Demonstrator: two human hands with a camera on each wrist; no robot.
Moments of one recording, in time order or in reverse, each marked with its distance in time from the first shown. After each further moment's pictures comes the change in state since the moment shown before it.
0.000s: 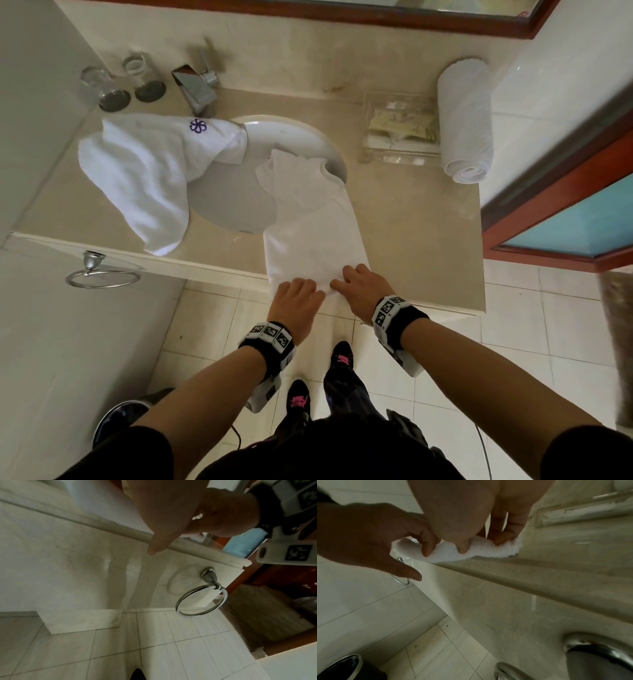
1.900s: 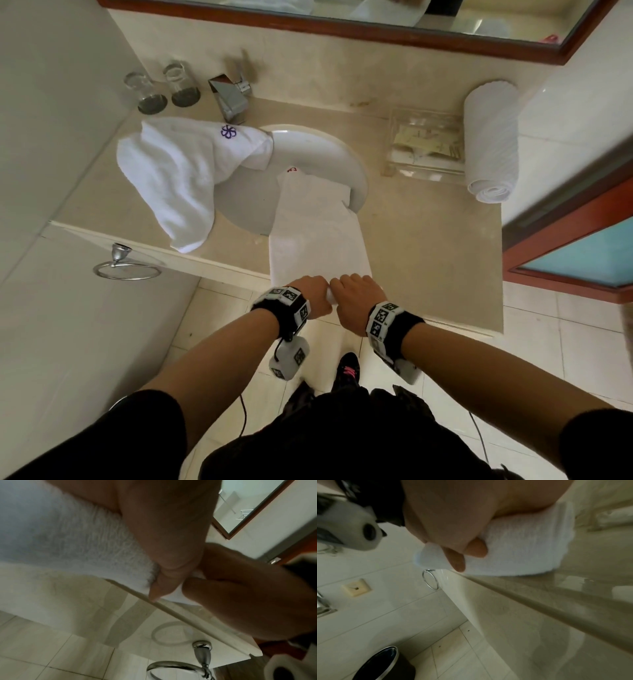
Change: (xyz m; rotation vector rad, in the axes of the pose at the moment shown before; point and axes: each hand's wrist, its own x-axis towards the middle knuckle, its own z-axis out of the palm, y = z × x) left_hand 0.049 -0.023 -0.044 -0.292 -0.582 -0.381; right_hand 0.023 -0.044 -0.029 -0.069 -0.123 -0.002
